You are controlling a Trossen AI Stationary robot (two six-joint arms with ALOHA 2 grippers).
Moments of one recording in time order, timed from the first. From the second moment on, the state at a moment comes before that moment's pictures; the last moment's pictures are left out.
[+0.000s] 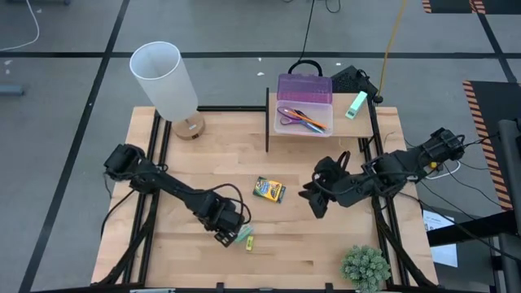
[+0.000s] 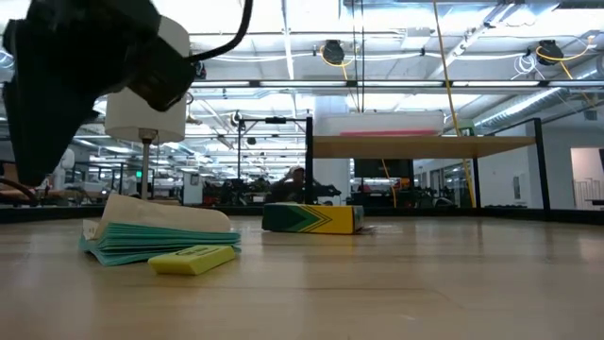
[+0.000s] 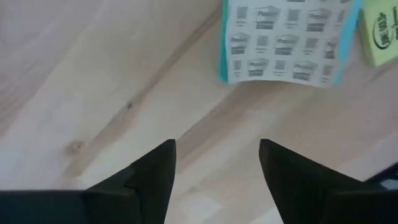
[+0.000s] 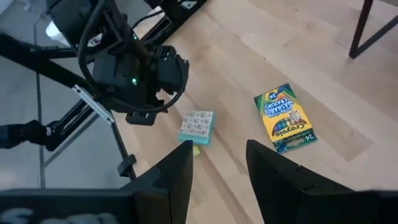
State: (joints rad) left arm -0.42 1.78 1.21 -0.91 0.23 -1.22; right arm 0.46 1.34 1.46 -0.92 0.42 1.07
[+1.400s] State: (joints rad) left arm -0.26 1.79 1.08 -0.63 0.37 -1.14; right arm 0.44 1.36 1.46 -0.89 0.31 1.03
